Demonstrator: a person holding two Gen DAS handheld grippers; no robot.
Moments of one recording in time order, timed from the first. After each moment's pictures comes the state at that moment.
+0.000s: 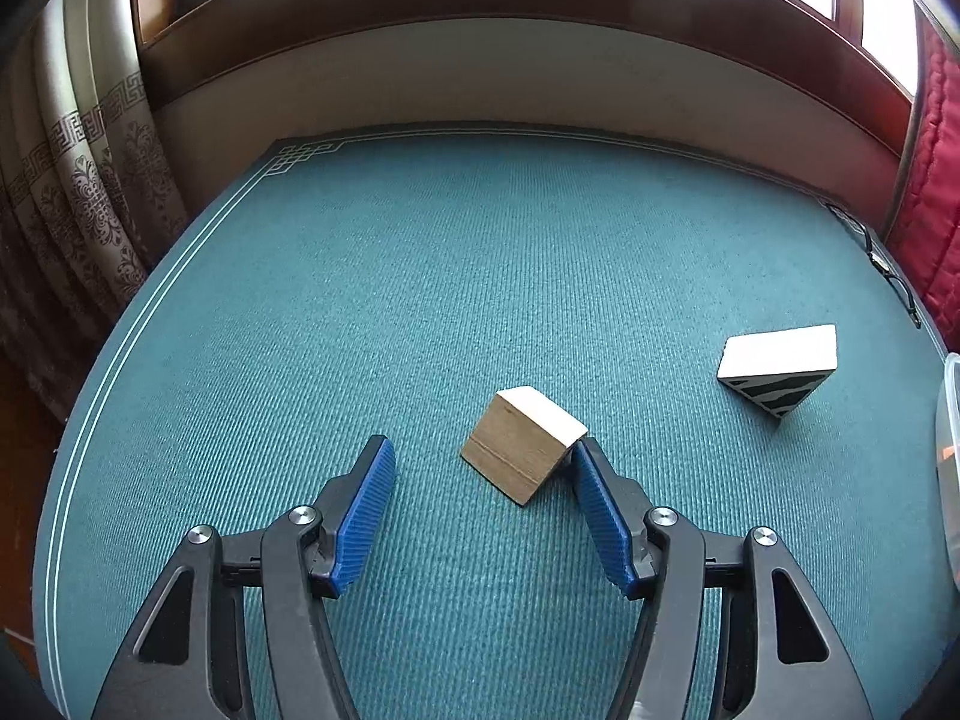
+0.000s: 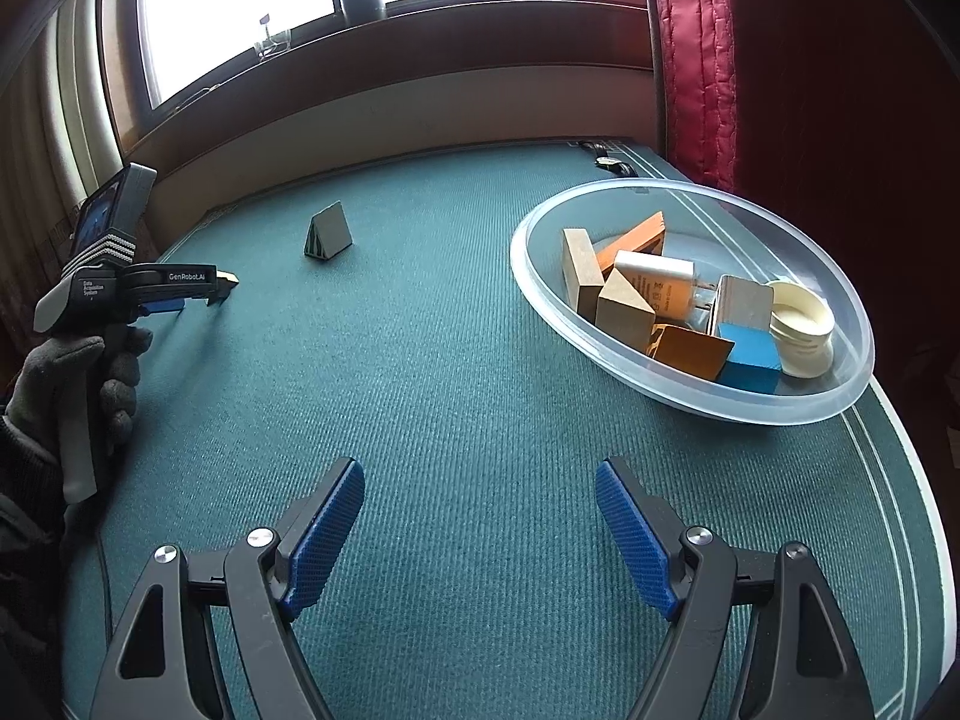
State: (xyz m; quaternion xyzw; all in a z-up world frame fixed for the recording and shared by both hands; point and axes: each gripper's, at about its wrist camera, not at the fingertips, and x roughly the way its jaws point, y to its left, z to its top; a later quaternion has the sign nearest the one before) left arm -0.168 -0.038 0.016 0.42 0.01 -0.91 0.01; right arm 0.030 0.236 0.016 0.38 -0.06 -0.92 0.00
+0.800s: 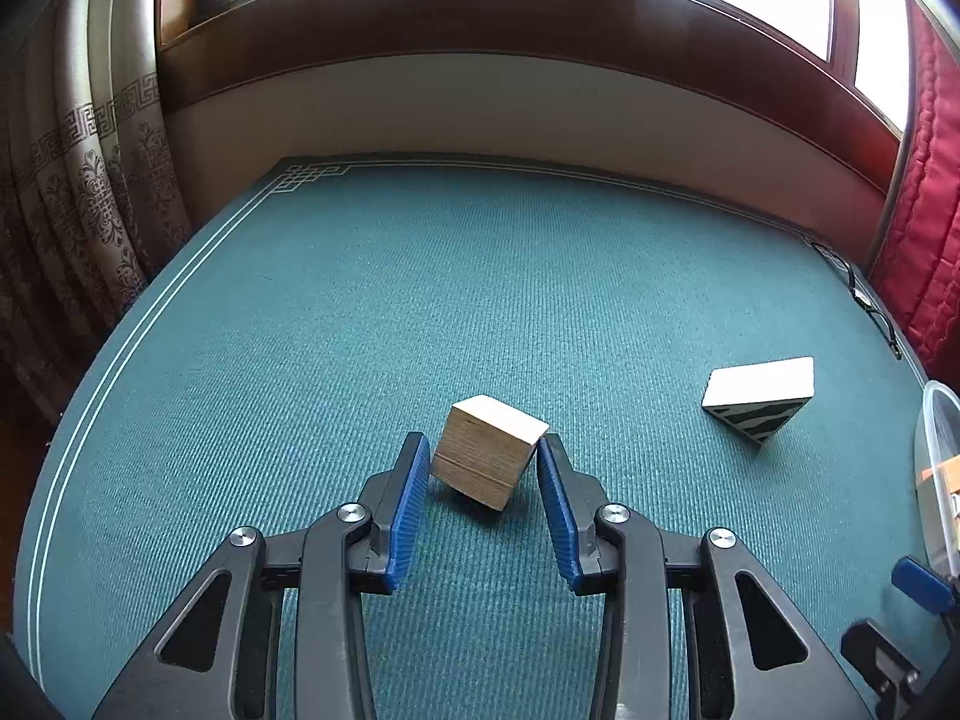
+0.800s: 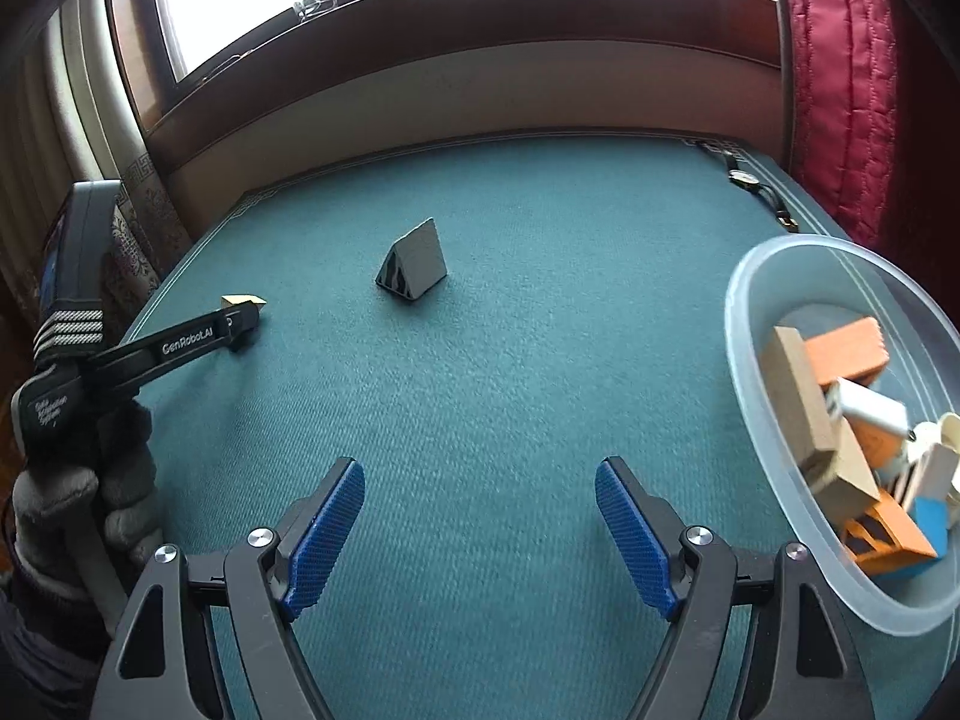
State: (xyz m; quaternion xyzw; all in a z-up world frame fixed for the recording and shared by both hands) left arm -0.158 -0.046 0.022 0.38 0.03 -0.92 0.01; right arm -0.089 0.179 0.022 0.42 -0.06 -0.90 0.08
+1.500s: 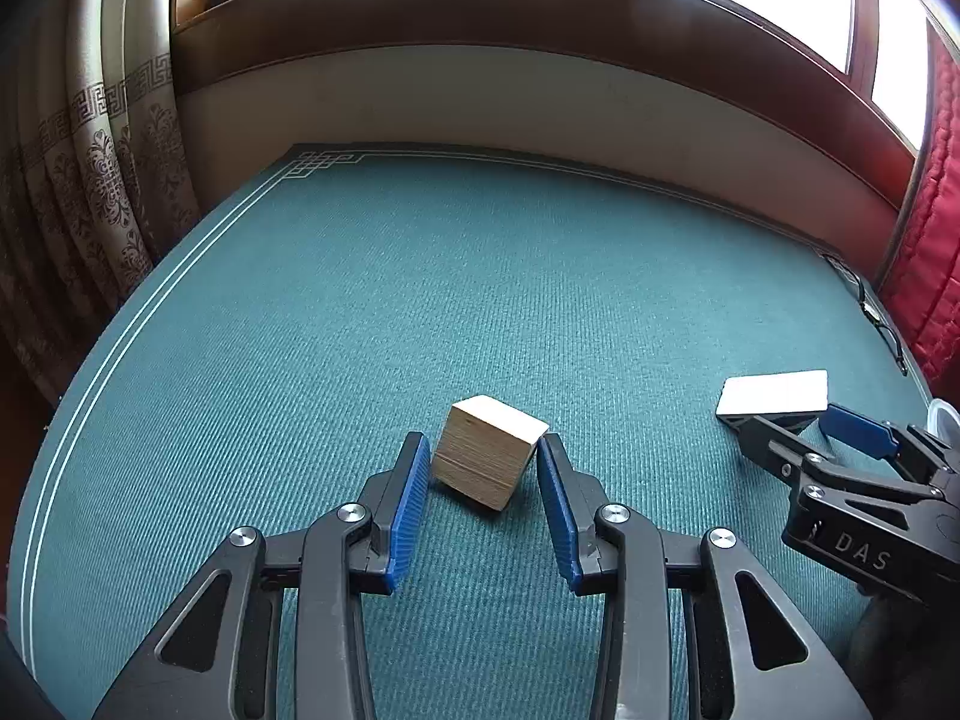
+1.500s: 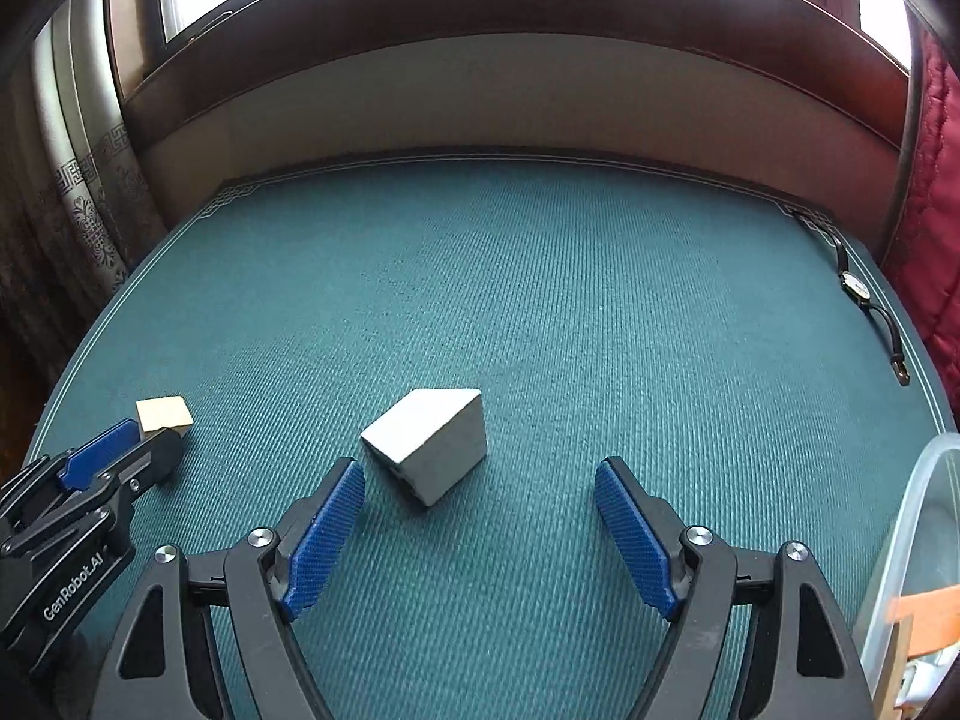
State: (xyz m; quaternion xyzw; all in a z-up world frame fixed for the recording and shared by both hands) left arm -0.159 -0.052 0.020 0.39 0.05 -0.92 0.01; right arm -0.196 0.135 0.016 0.42 0.01 -0.90 0.08
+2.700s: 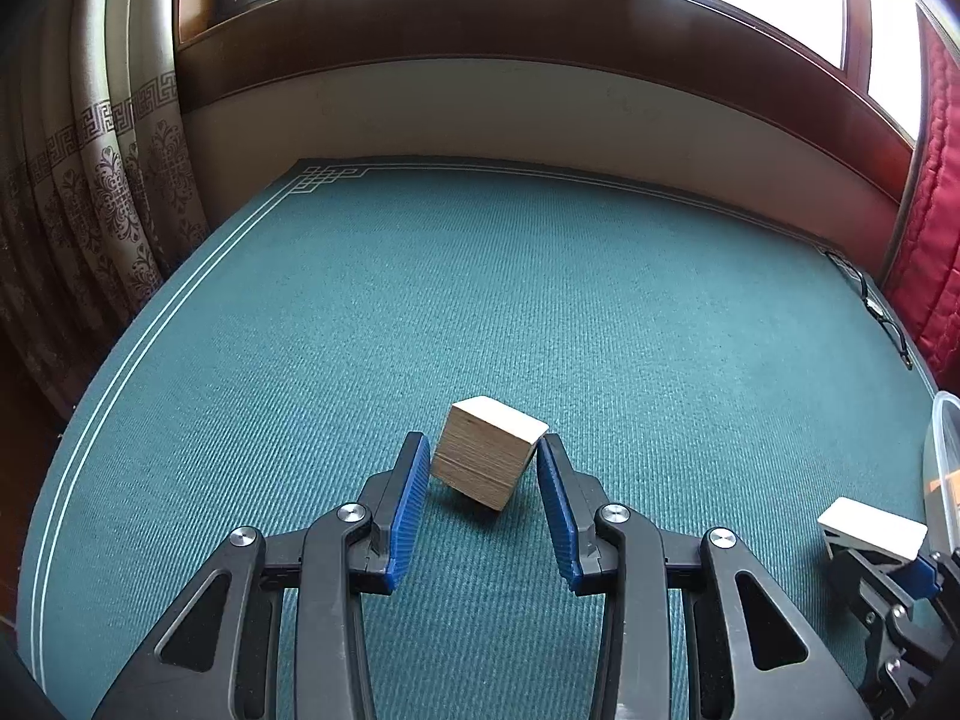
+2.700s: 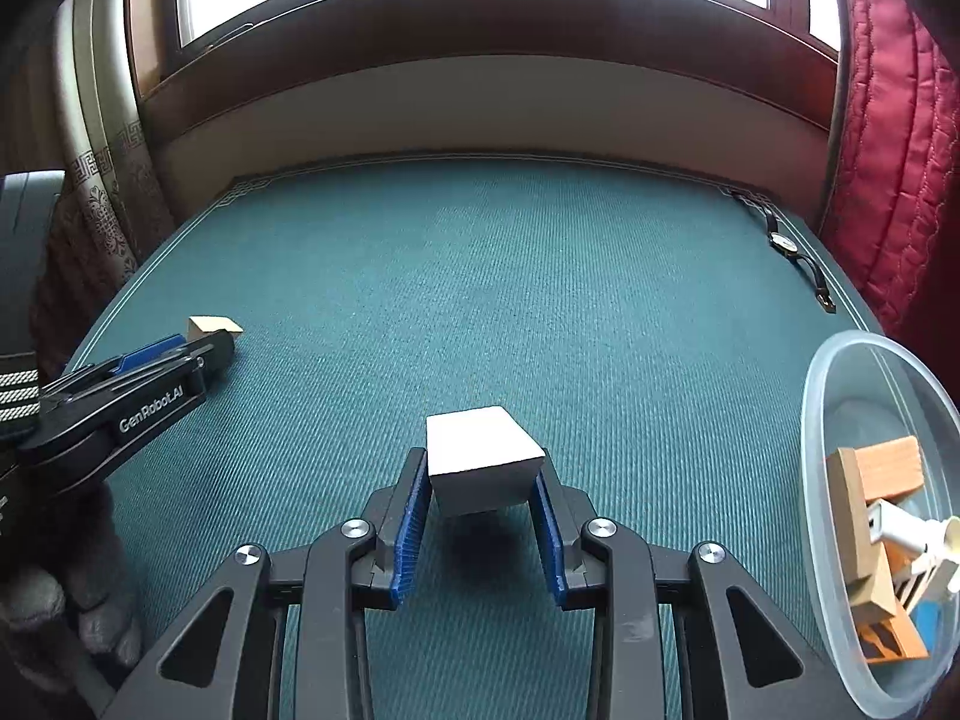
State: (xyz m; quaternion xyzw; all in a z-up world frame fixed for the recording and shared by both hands) left arm -0.156 -0.043 0.025 0.38 0.03 -0.93 0.02; right arm -0.110 0.147 0.026 0.40 -0.01 -0.91 0.05
